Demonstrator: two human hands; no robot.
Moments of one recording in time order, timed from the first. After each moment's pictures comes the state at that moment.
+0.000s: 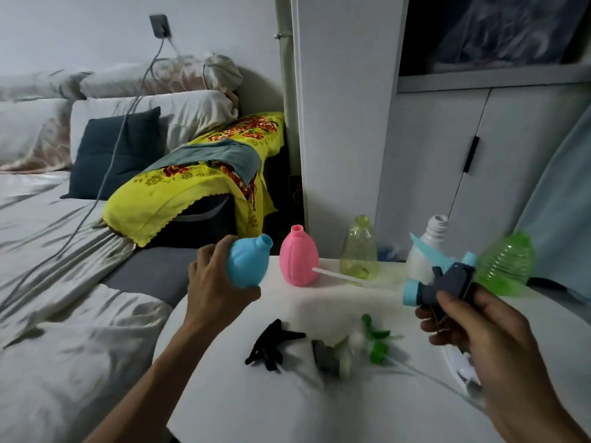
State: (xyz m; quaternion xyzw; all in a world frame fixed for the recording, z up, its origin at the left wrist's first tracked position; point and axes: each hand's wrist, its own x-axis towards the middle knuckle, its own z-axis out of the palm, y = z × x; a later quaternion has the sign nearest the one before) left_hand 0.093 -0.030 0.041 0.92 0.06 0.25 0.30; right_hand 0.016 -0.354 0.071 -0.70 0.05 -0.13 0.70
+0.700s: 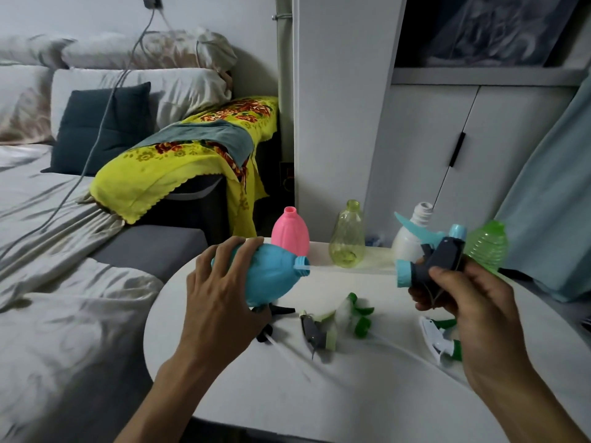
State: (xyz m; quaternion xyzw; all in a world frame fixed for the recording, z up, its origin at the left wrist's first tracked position) left_hand 0.011 -0.069 0.056 0.94 -0.06 0.30 0.16; right_hand 0.006 -0.353 0.082 -0.68 -0.02 -0.19 0.71
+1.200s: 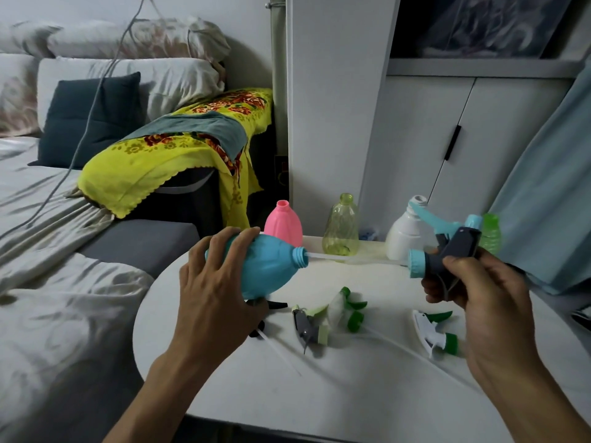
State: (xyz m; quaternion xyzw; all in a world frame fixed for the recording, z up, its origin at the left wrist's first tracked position) left_hand 0.013 -0.078 0.056 0.94 -0.06 0.30 0.16; right_hand 0.010 -0.365 0.085 -0.66 0.01 -0.22 0.72
